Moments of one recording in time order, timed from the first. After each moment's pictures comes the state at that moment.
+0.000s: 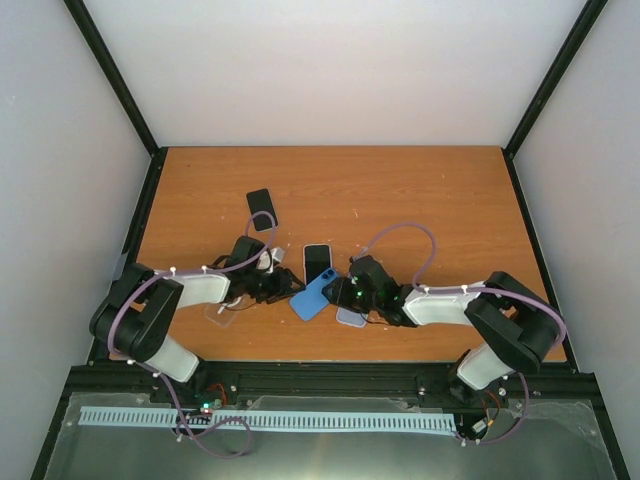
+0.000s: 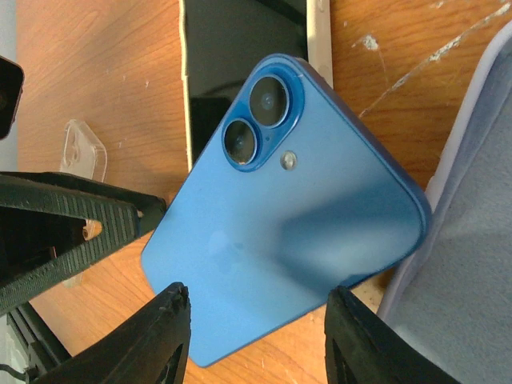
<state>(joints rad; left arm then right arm) -0.45 1.52 0.53 0.04 0.60 -0.73 0.85 1.52 0.54 0.25 -0.16 1.03</state>
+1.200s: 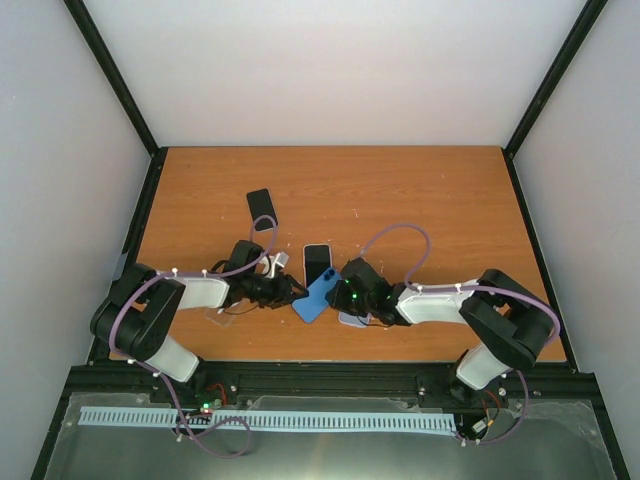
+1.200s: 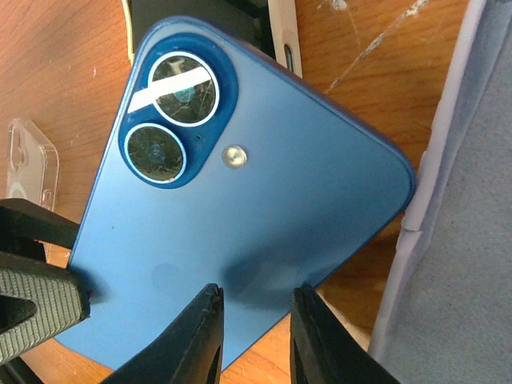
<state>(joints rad) -0.45 1.54 0.49 0.13 0.76 -0.72 0.89 1.56 0.60 0.14 -0.08 1.08</state>
